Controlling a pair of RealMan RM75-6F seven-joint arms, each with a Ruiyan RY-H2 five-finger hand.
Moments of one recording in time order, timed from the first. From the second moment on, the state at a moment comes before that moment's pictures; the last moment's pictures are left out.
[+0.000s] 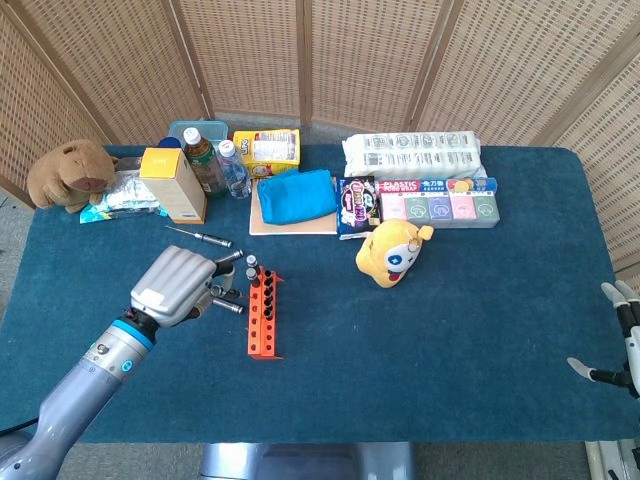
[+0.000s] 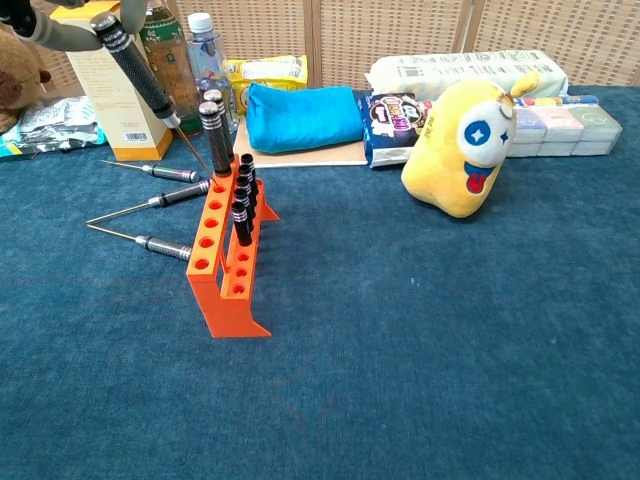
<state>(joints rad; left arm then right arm) -0.89 -0.85 -0.18 -2.36 0.78 1.08 0.59 0.06 -0.90 0.11 -1.77 -1.30 1.33 0.24</state>
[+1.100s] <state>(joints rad) -0.96 -0.95 -0.15 -2.31 0.68 1.12 0.66 0.06 -0.90 0.11 -1.77 -1.30 1.33 0.25</state>
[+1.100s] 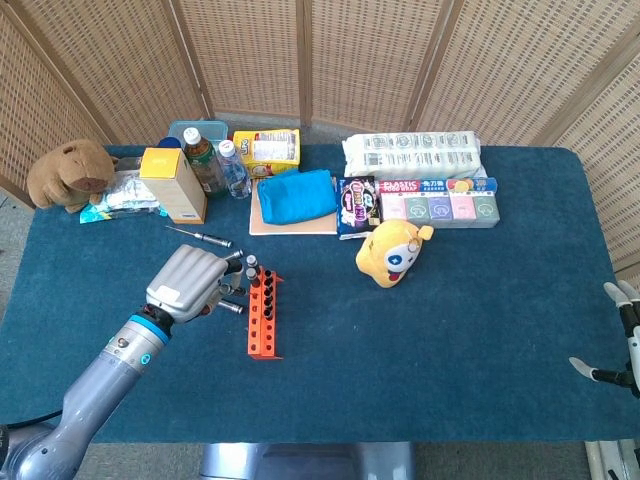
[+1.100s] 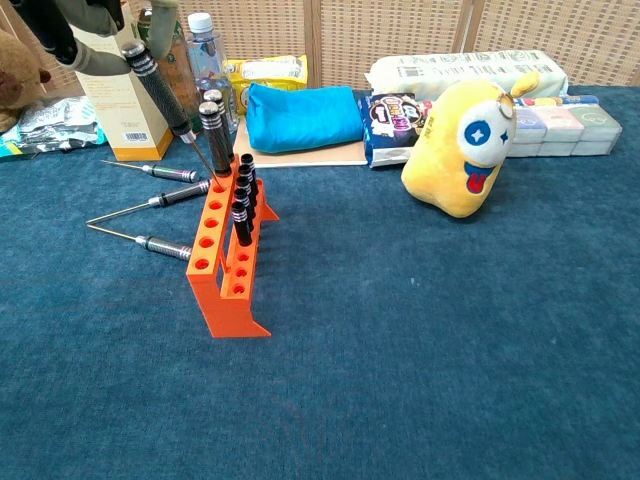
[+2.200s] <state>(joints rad) -1.08 -1.16 -0.15 -2.19 0.56 1.22 0.83 0.06 -0.89 0.11 -1.76 -1.29 1.33 0.26</state>
